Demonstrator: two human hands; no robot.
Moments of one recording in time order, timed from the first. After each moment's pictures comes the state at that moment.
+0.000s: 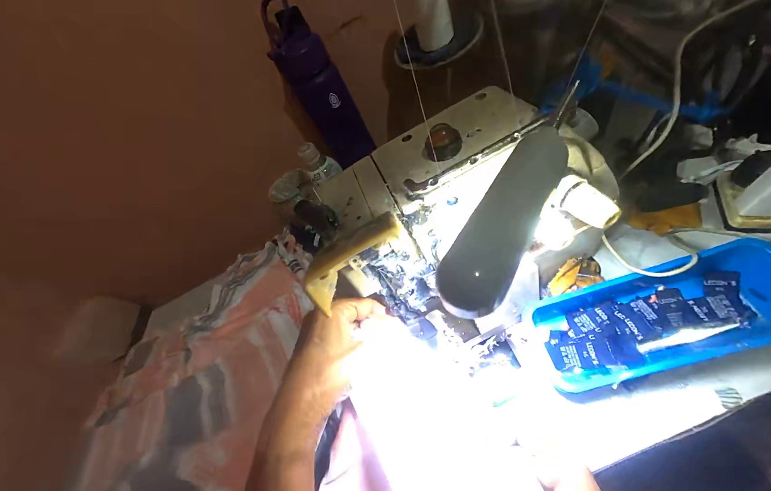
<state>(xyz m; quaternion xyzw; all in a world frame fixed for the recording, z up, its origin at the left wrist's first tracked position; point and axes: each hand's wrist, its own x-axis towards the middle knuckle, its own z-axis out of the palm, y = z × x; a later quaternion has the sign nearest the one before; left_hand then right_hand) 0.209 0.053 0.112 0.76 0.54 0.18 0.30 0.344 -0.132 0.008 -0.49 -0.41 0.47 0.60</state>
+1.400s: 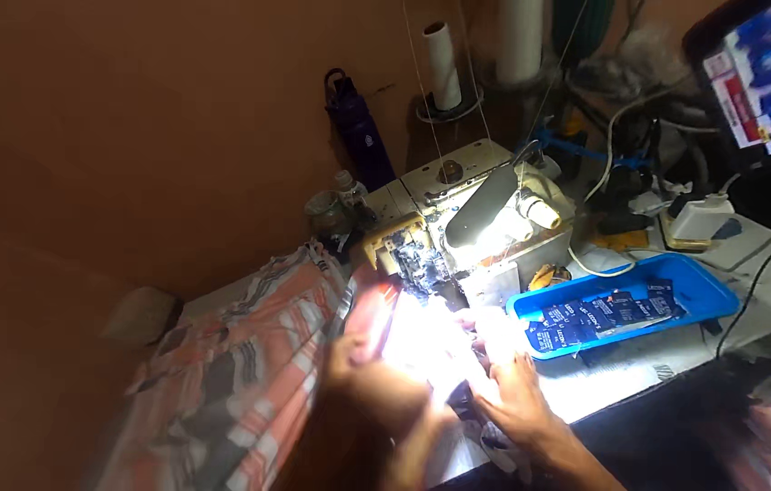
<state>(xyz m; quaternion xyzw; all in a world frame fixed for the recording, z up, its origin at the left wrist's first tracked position) 0.167 -0.040 0.126 0.95 0.22 0.21 0.02 0.343 -0.080 0.024 -0.59 -0.56 0.15 0.56</state>
